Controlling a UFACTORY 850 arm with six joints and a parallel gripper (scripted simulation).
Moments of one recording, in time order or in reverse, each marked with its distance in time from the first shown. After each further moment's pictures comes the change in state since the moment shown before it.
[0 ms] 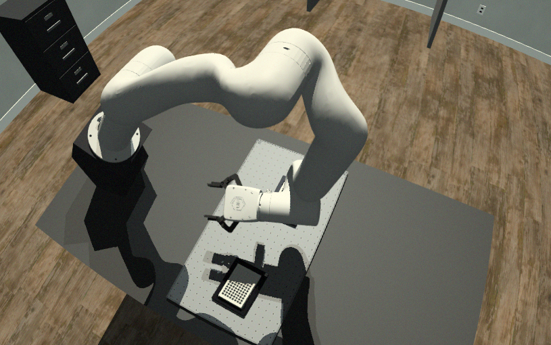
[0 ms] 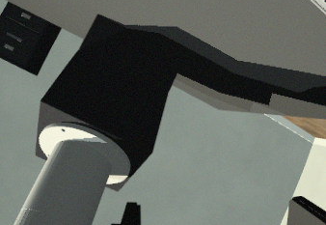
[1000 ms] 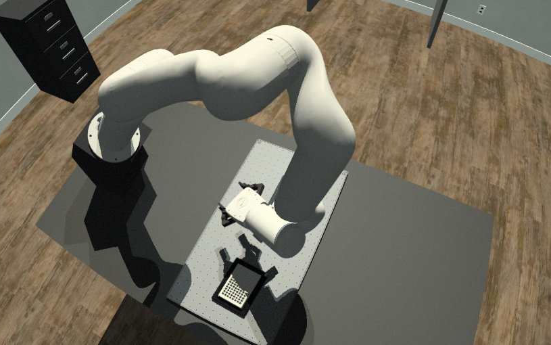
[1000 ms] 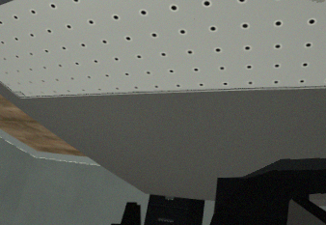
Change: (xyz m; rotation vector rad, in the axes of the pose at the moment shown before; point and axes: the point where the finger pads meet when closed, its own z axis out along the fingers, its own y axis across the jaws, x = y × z) arm 0.070 -0.023 -0.044 0.538 0.582 0.427
